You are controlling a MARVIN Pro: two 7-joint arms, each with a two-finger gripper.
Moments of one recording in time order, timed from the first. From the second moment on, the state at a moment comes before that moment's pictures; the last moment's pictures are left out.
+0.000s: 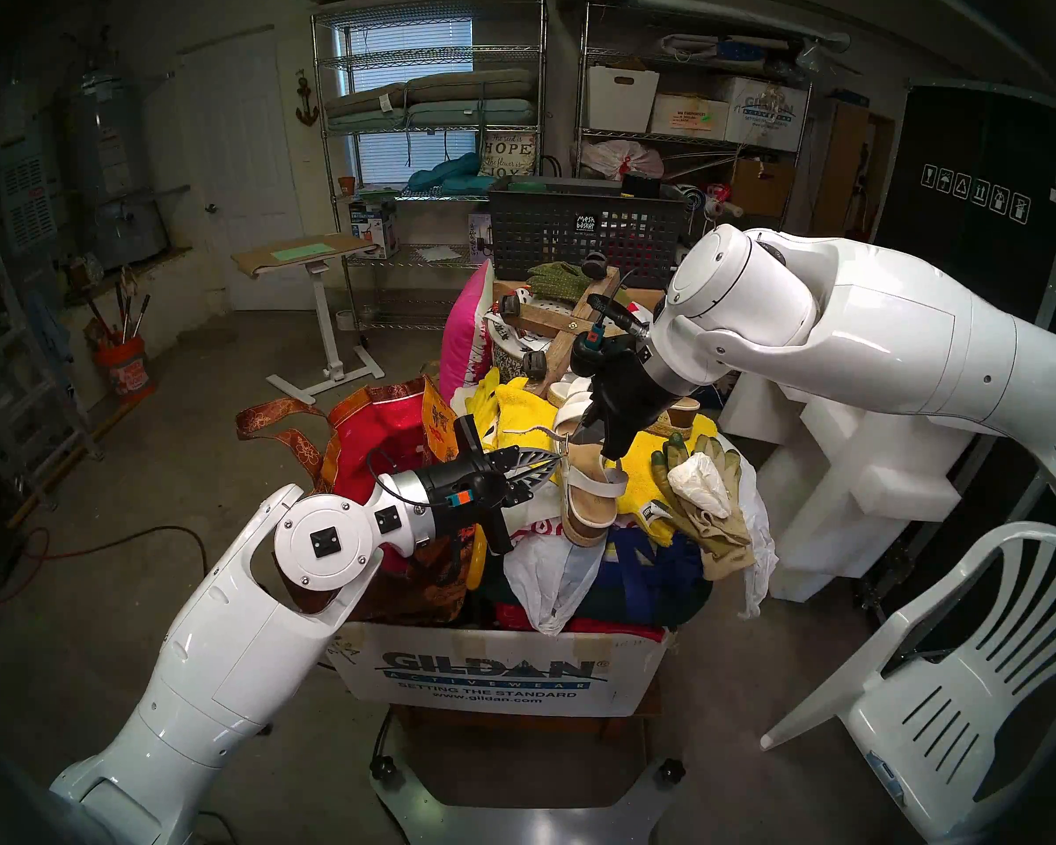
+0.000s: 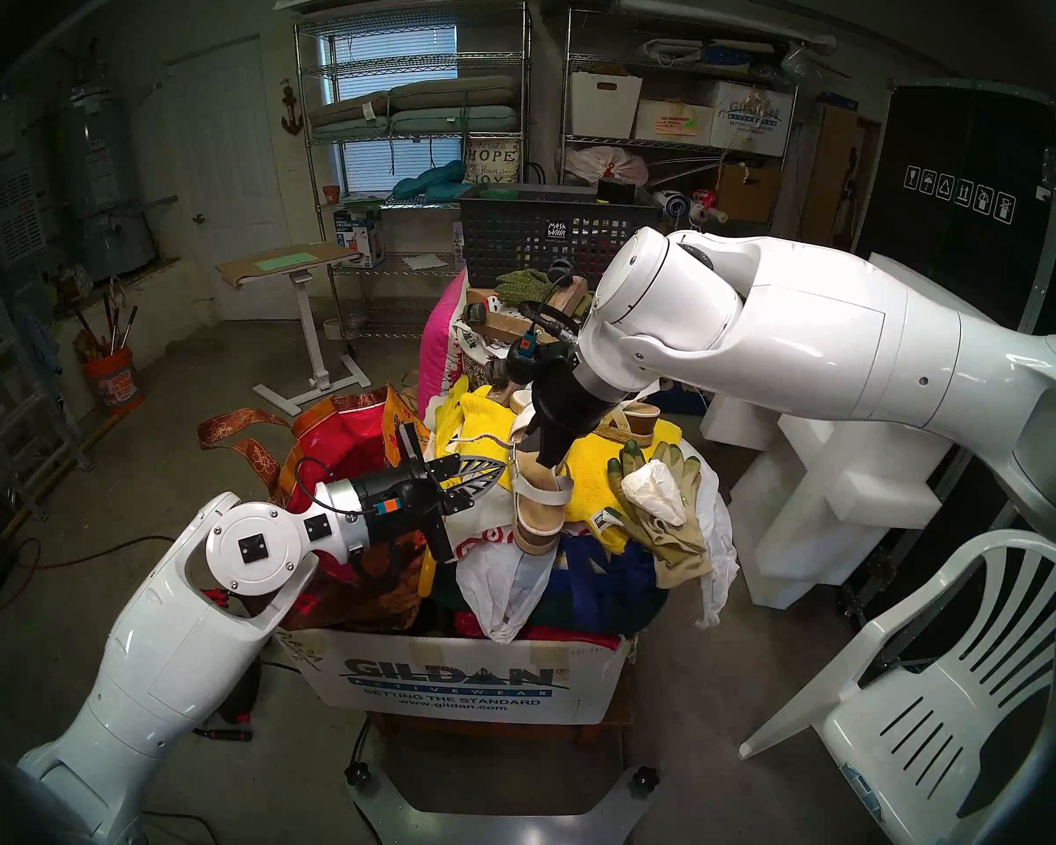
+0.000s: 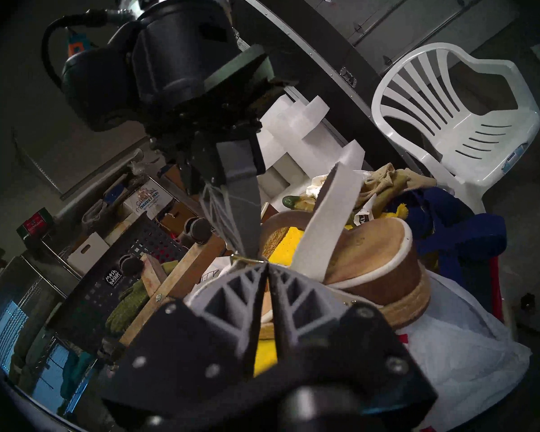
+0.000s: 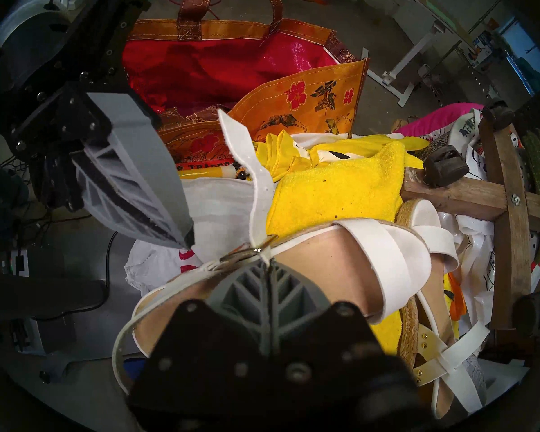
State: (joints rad) left arm 1.48 -1.08 -1.27 -1.92 0.23 -0.15 -0.63; right arm 0.09 -0.78 -0.08 -1.73 0.93 0.84 0.52
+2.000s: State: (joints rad) left arm 1.51 -1.10 -1.29 -1.94 0.19 -0.12 -0.63; right arm 0.09 -0.77 -0.08 -1.74 0.94 0.84 0.49
